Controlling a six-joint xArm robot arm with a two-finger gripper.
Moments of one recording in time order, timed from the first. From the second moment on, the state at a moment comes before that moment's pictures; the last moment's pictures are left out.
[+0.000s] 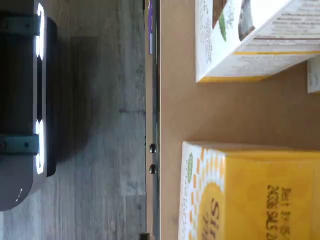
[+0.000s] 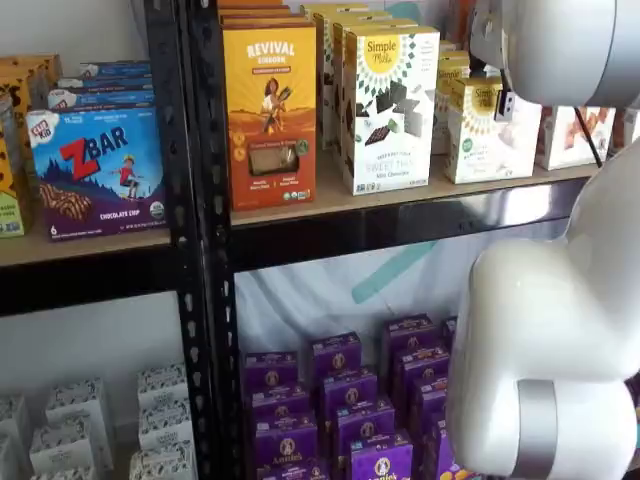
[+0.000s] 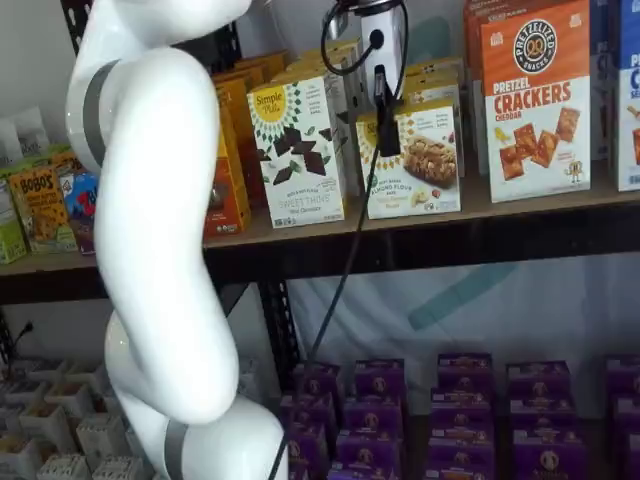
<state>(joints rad) -0.38 -0.18 -1.52 0.05 1.63 -1.94</state>
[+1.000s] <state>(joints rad) -0.40 -0.20 -1.50 0.08 1.61 -1.96</state>
